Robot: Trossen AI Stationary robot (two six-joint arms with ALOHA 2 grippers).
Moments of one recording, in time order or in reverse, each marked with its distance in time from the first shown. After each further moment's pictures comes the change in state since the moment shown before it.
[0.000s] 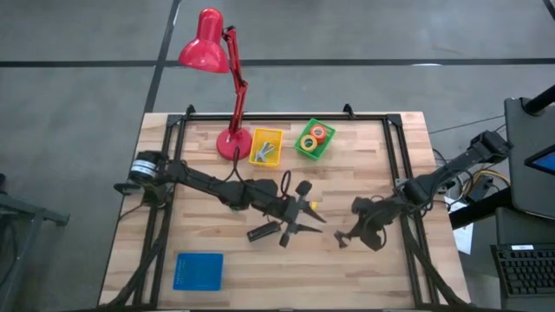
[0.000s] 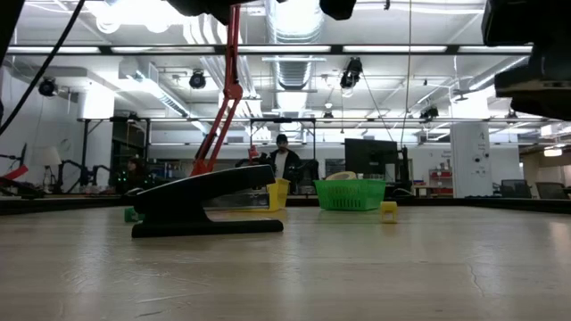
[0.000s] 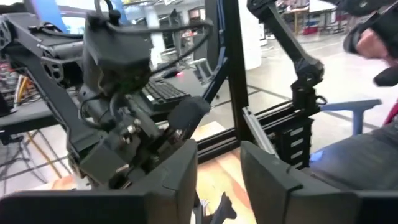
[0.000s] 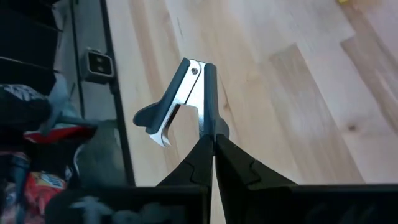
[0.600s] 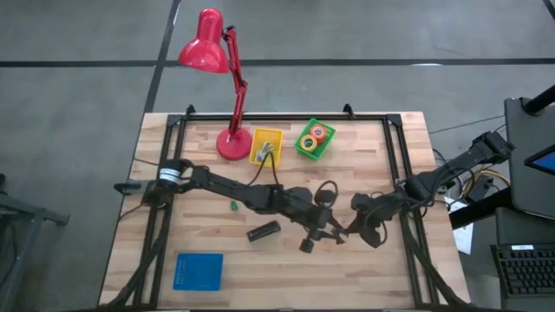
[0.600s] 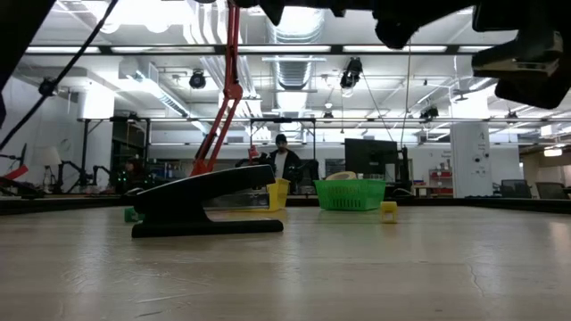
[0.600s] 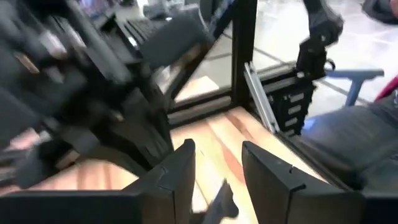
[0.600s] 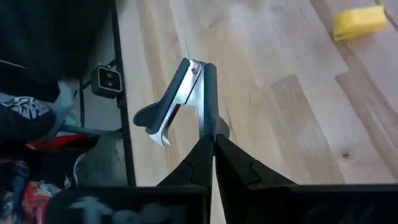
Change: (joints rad) left arm -0.001 0.243 0.383 -0.372 0.010 -0.061; right arm -0.036 -0.016 0.036 -0.009 0.016 -0.067
